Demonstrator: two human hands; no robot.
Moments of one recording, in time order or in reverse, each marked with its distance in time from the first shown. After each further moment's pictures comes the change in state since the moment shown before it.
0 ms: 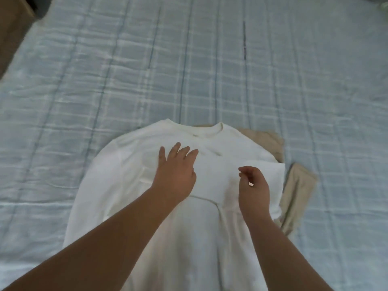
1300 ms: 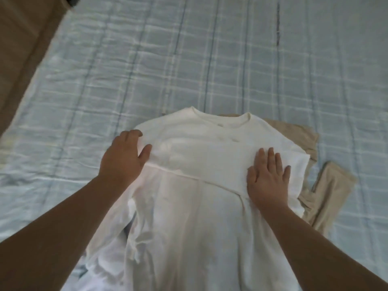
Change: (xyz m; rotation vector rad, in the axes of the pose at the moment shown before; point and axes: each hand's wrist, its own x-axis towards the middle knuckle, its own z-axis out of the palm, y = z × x) left_hand -0.057 -0.158 -0.015 -0.099 0.322 -0.325; right_hand 0.029 0.048 0.032 -0.963 -0.234 -0.342
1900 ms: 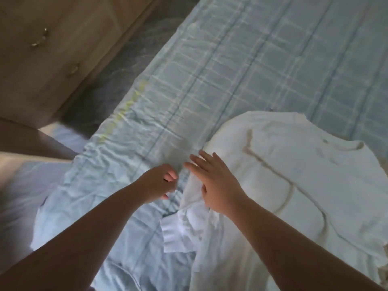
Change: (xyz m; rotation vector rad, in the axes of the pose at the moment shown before) left_hand -0.168 -0.143 -0.055 -0.815 -0.514 -0.725; right_hand -0.129 -0.290 0.030 0.034 -0.236 -1.235
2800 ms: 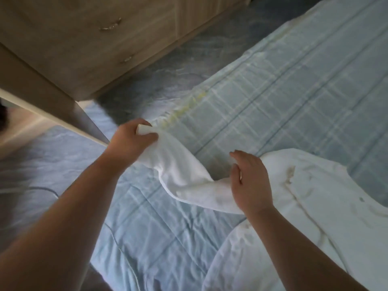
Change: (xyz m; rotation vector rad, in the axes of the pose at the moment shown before) left_hand -0.055 -0.009 -0.149 -0.260 0.715 0.188; right_hand 0.068 -0.024 -0.027 0.091 0.382 0.099
